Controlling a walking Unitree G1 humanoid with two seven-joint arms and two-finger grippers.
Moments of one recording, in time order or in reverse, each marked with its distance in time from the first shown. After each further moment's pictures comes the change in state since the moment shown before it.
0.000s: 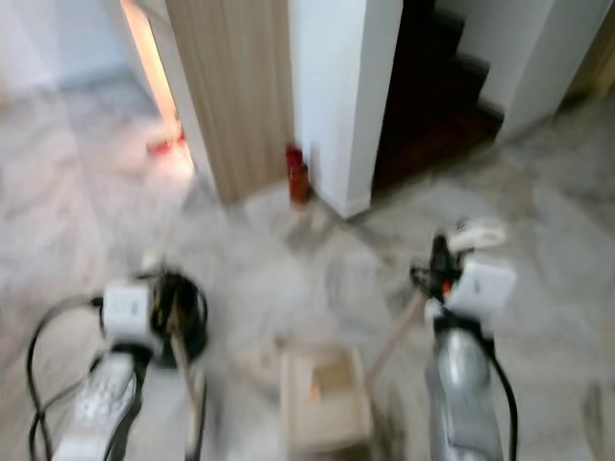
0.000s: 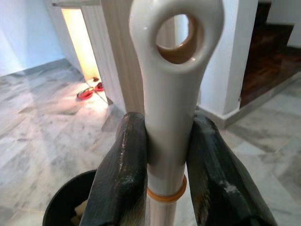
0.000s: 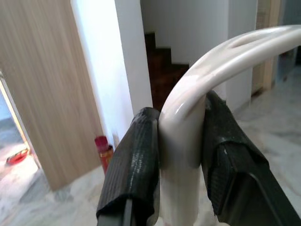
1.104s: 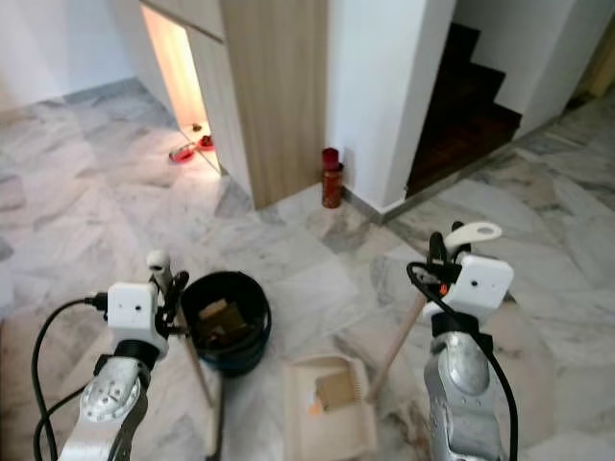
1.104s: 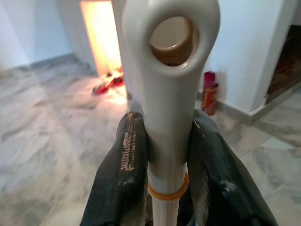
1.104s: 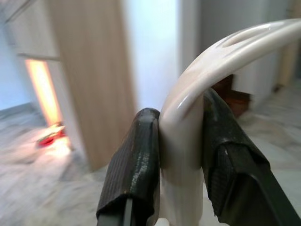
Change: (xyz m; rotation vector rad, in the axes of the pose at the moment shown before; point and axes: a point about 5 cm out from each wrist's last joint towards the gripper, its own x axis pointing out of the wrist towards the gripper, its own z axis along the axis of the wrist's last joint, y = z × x) left arm -0.004 0.002 0.001 -0.013 0.006 0.011; right arm 0.000 0.017 -0.002 0.004 0.023 0.065
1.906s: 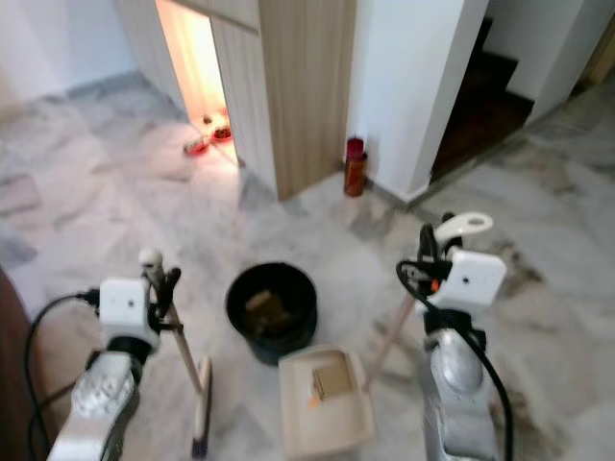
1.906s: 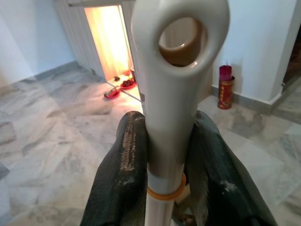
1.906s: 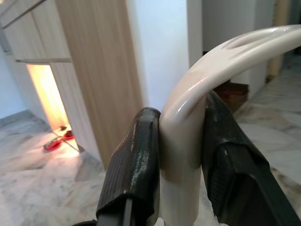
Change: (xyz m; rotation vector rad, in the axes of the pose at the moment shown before) left arm 0.007 -0.001 0.006 0.015 -0.019 -0.016; right arm -0.011 -0.014 0.002 -0.017 0.004 -0.047
